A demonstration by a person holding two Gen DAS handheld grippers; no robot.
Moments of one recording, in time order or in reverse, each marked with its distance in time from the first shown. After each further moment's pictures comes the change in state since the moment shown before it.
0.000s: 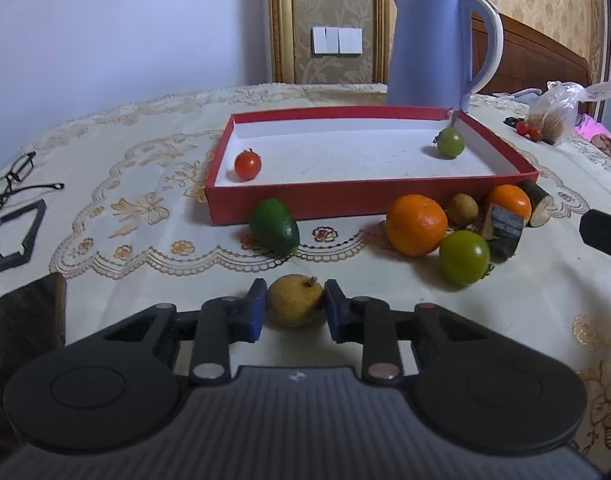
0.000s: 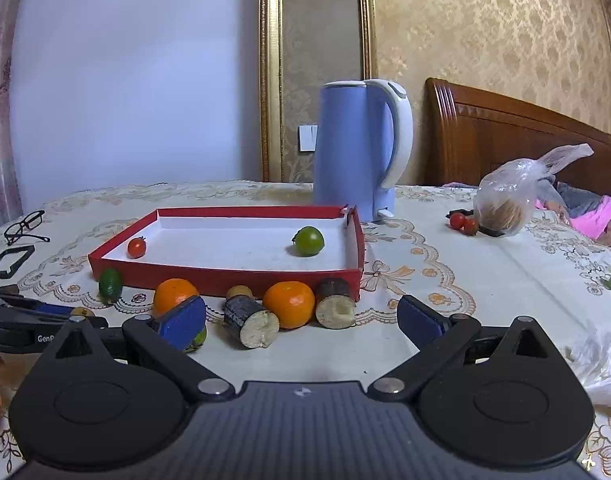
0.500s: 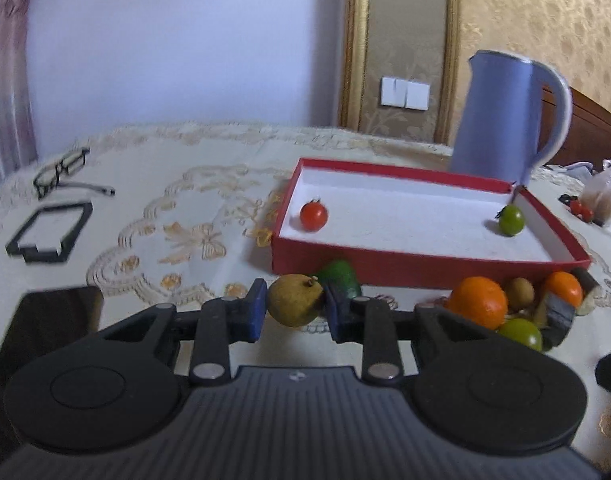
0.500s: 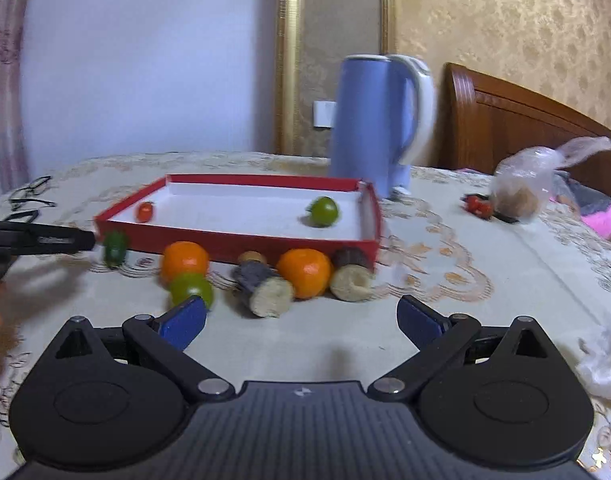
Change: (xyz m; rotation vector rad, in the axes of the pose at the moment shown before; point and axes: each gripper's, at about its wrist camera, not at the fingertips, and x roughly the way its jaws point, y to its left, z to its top) left arm 0.011 0.026 0.015 -0.194 -0.101 0.115; right arm 0.014 0.015 -0.007 -0.067 0.075 0.086
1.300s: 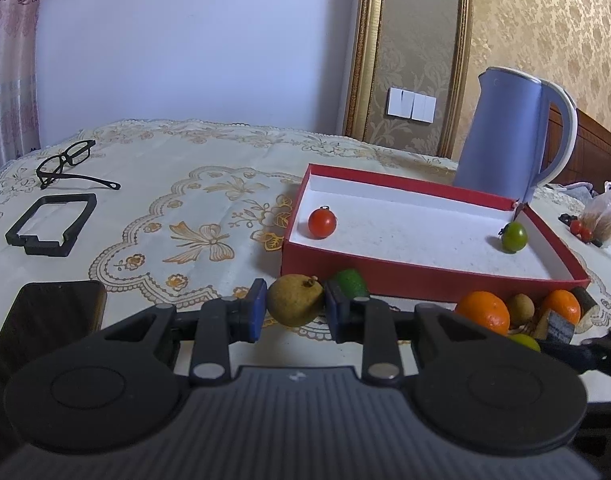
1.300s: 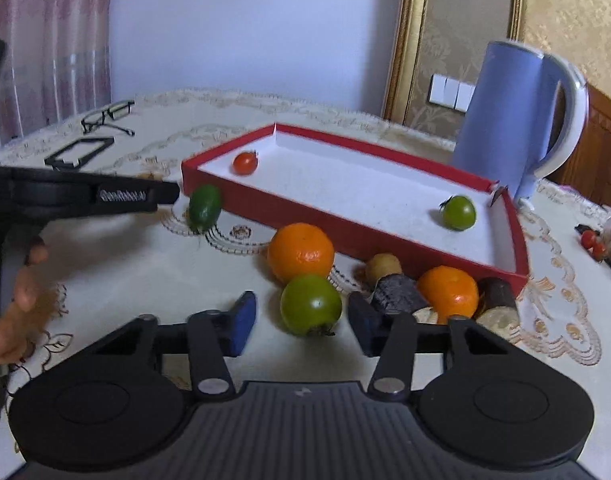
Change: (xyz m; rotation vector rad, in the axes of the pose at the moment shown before) left arm -0.004 0.008 -0.002 -0.046 -0.032 -0.010; right arm 0.063 0.056 0.015 -0.201 0.167 0.171
